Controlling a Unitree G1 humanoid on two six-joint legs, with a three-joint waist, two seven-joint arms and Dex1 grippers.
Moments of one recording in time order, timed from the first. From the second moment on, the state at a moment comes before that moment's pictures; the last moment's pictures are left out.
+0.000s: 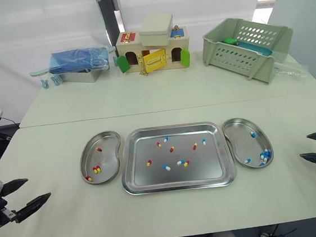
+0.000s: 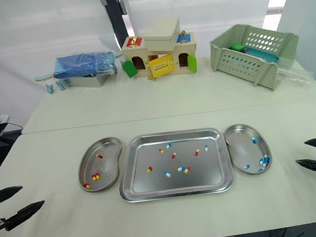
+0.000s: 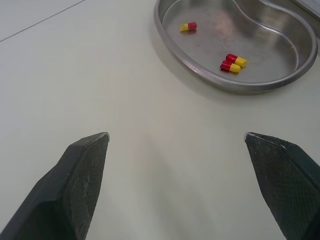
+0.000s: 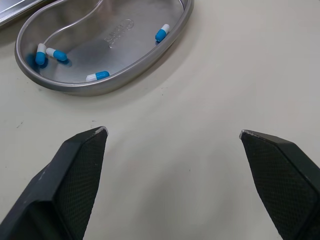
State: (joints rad) left arm 0.43 1.04 0.66 0.14 -0.54 0.15 -1.07; right arm -0.11 -1.08 -0.36 0.51 0.33 0.07 1.40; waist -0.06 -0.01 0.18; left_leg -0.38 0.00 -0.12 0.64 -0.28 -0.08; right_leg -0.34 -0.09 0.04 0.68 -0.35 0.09
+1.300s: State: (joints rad) left arm -0.61 0.82 -0.31 0.26 -0.14 0.03 -1.45; right arm 0.54 -0.49 -0.28 -0.40 0.53 -0.09 1.20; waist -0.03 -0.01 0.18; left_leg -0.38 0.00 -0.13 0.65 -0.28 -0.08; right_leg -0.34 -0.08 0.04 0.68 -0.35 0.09
